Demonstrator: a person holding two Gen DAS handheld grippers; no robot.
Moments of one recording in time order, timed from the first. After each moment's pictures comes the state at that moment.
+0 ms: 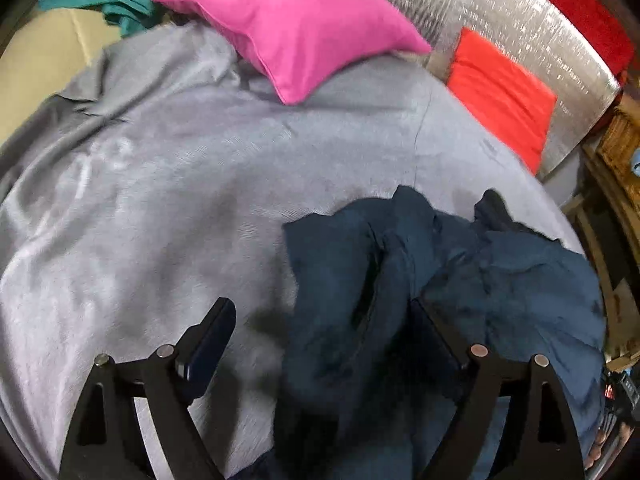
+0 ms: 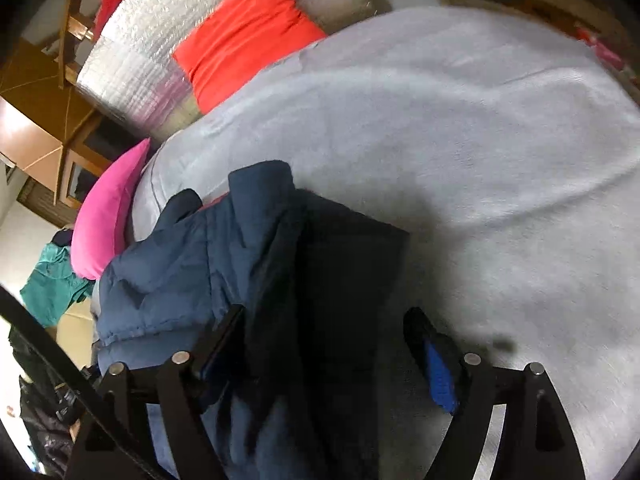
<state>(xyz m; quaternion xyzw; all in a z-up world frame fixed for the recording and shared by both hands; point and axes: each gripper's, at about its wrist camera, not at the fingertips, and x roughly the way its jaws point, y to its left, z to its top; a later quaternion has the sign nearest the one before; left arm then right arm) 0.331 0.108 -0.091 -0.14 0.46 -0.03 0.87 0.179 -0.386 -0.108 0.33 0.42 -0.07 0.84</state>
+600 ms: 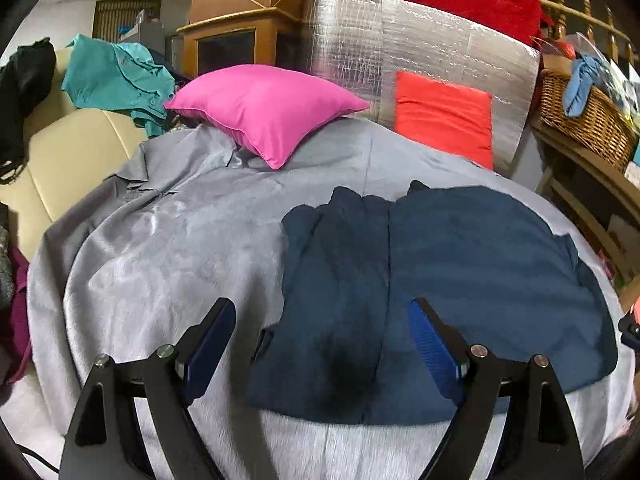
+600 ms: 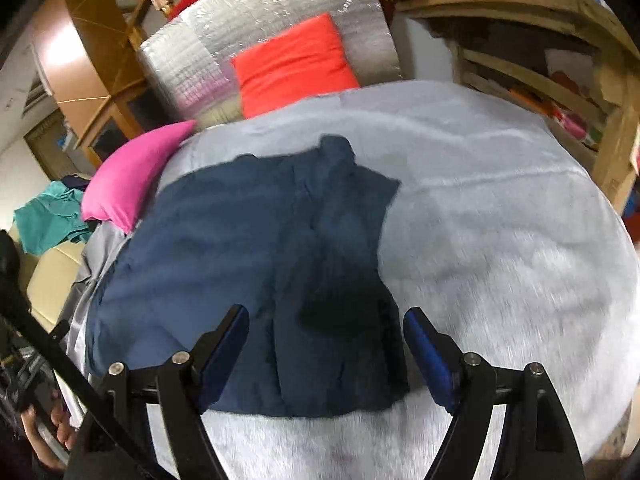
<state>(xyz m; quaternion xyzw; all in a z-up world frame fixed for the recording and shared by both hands) 0.166 0.082 -0.039 -0.03 0.34 -0.04 0.94 0.052 -0.298 -0.059 0.21 0.37 -0.10 0.90</state>
